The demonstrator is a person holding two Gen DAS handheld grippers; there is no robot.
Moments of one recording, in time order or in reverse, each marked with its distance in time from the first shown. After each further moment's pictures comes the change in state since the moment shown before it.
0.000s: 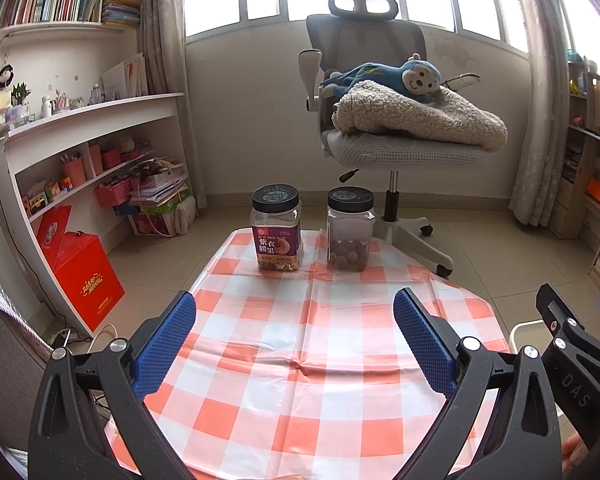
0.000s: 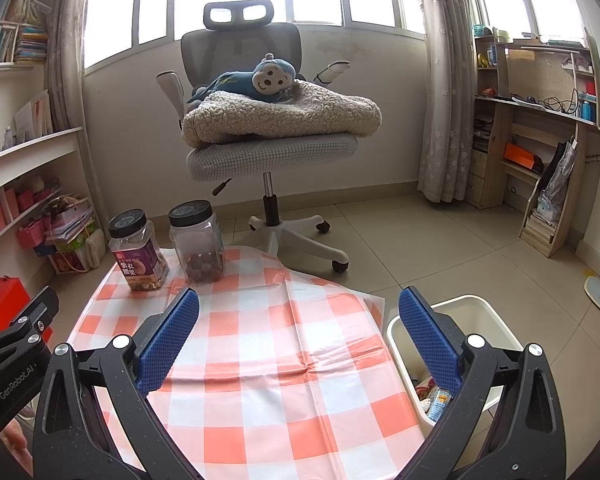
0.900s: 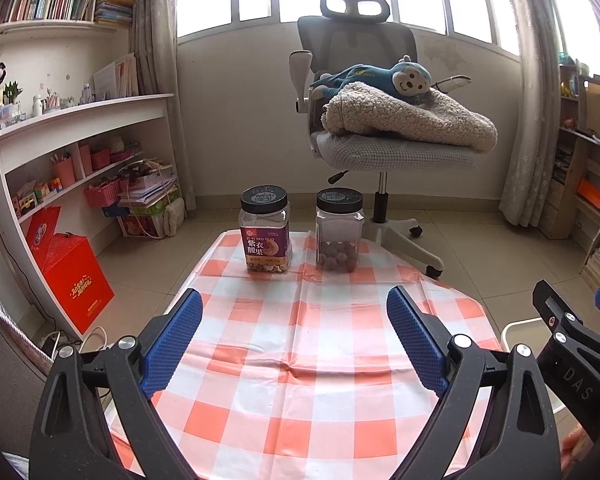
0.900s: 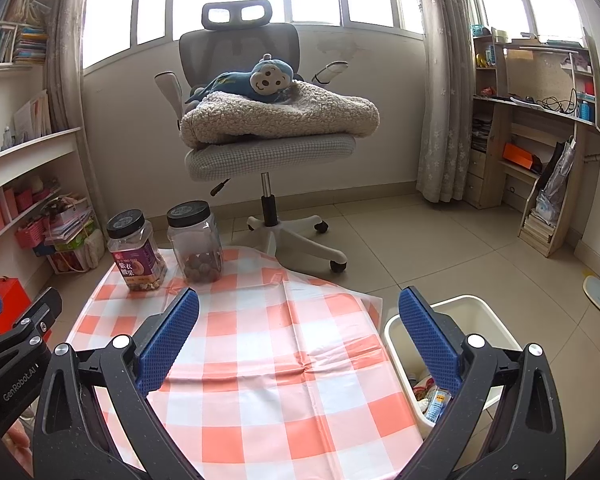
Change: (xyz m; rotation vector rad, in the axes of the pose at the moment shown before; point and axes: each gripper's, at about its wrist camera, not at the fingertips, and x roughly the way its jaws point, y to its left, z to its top) left arm 0.002 -0.002 -0.004 -0.007 -0.012 -0.039; right arm -0.001 -0.003 0.000 -0.006 0.001 0.004
